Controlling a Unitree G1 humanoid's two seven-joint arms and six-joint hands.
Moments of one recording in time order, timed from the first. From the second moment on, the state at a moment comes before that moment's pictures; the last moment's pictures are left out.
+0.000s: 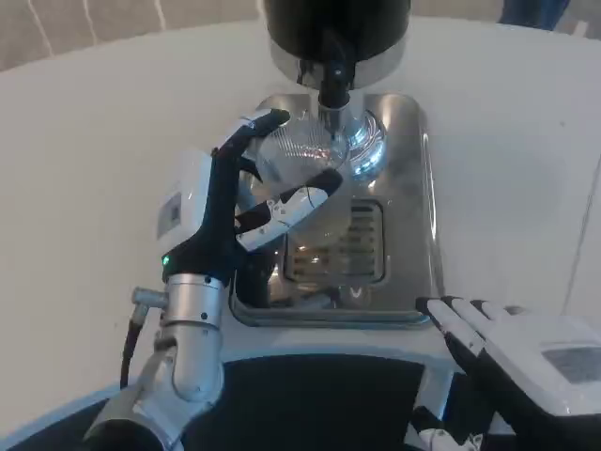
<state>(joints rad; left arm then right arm) -0.89 0.21 -0.18 1.18 0.52 -0.70 0.70 0.15 -0.17 0.03 -0.97 -1.19 0.09 0.92</state>
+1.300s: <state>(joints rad) -0.78 0.37 -0.10 1.05 0.41 -0.86 0.57 0.08 -0.17 0.05 -0.91 -1.17 0.11 0.86</state>
